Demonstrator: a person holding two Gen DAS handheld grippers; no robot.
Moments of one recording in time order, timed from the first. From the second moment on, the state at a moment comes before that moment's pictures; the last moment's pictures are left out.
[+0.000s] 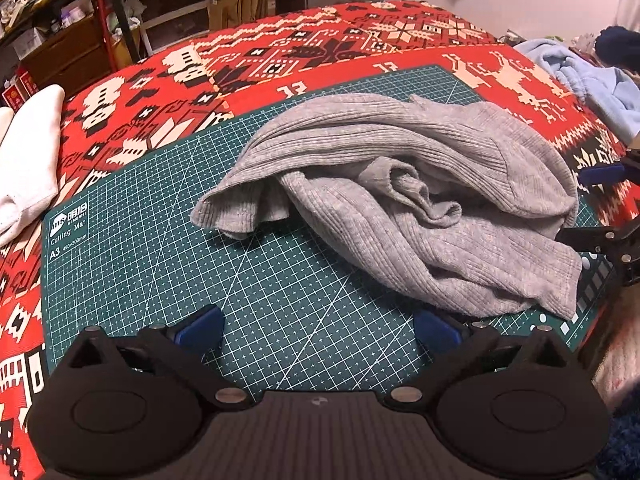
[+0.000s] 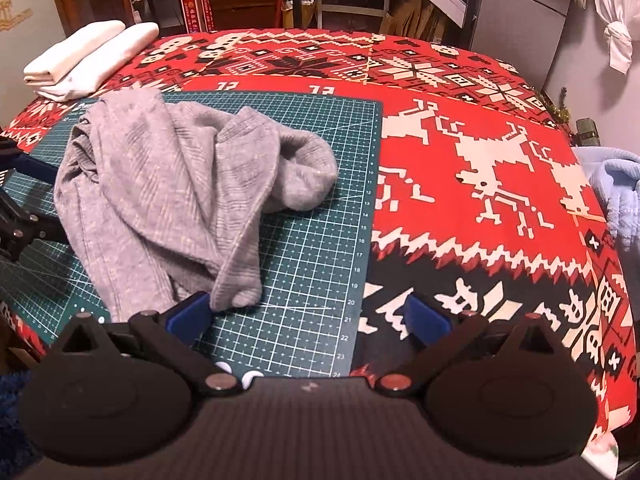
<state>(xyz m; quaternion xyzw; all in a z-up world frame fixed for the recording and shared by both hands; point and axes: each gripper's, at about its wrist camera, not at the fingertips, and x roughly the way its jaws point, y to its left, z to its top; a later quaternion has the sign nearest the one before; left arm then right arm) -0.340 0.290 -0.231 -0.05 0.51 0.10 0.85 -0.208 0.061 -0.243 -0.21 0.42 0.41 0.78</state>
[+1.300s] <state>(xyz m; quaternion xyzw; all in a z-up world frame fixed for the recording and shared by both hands) -0.220 0.105 -0.200 0.35 0.53 -0.32 0.70 -0.188 -0.108 -0.200 0.06 0.46 0.32 0.83</state>
